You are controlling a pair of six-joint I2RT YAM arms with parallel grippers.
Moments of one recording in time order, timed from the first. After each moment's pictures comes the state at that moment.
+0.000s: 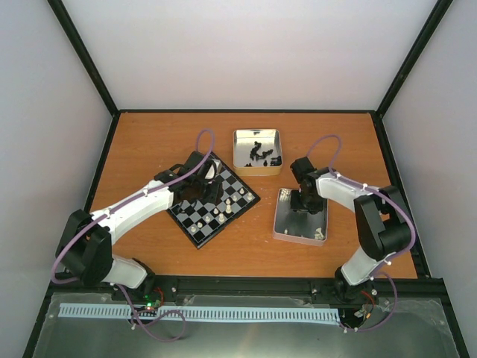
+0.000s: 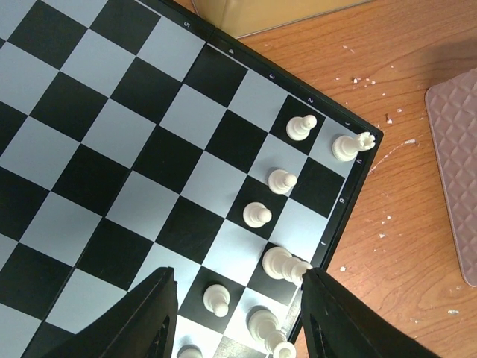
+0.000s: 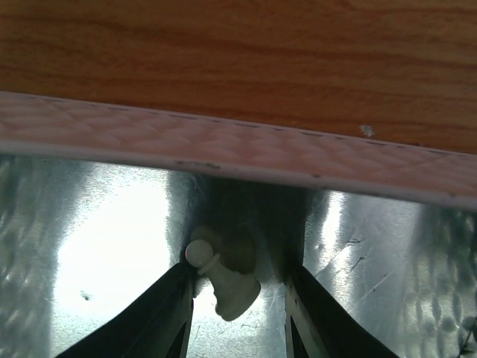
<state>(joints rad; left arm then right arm) -0.61 1.41 0.98 -0.57 0.05 -0.33 0.38 1.63 0.92 -0.71 0.03 0.45</state>
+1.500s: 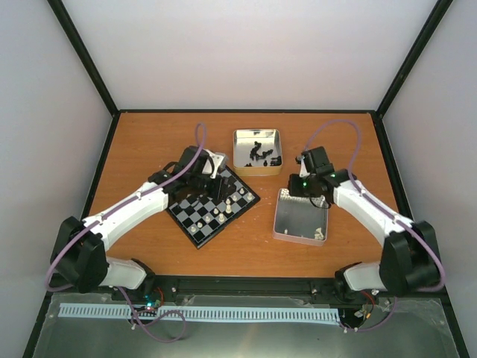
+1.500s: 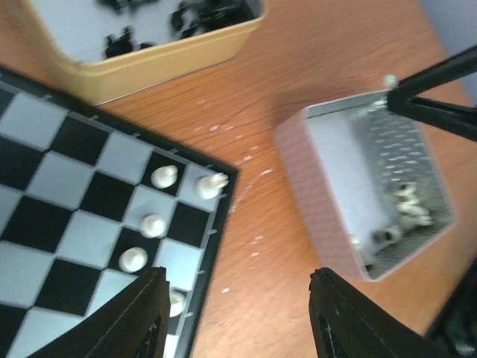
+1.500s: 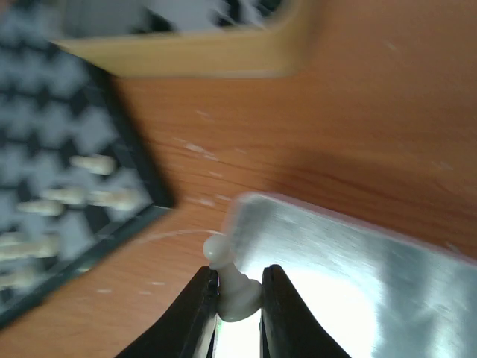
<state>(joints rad) -0.60 1.36 0.98 -0.45 0.27 -0.33 0.38 1.40 0.93 -0.60 -0.11 0.38</state>
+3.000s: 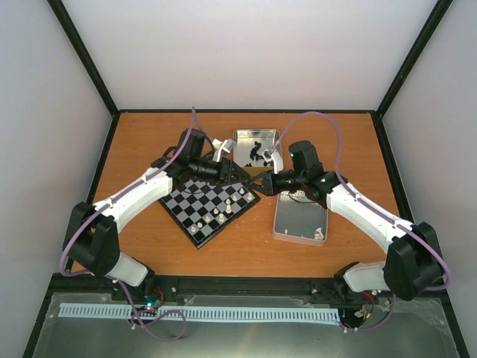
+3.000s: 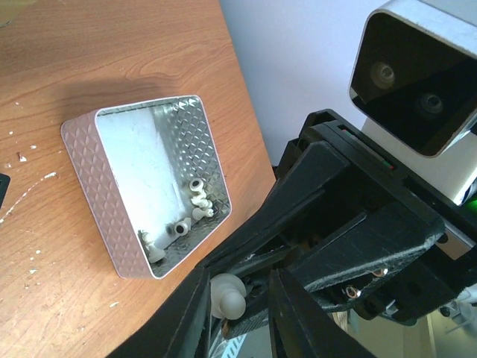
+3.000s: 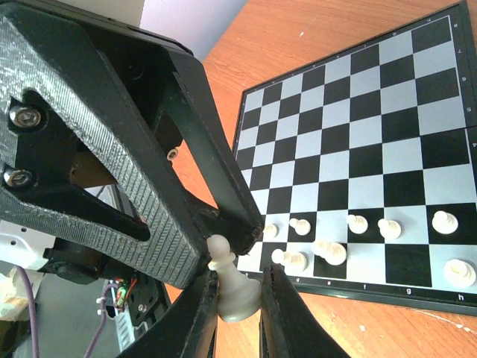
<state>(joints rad) -0.51 1.49 1.11 -0.28 0.91 -0.65 0.54 1.33 0.95 -0.24 -0.71 0.36</state>
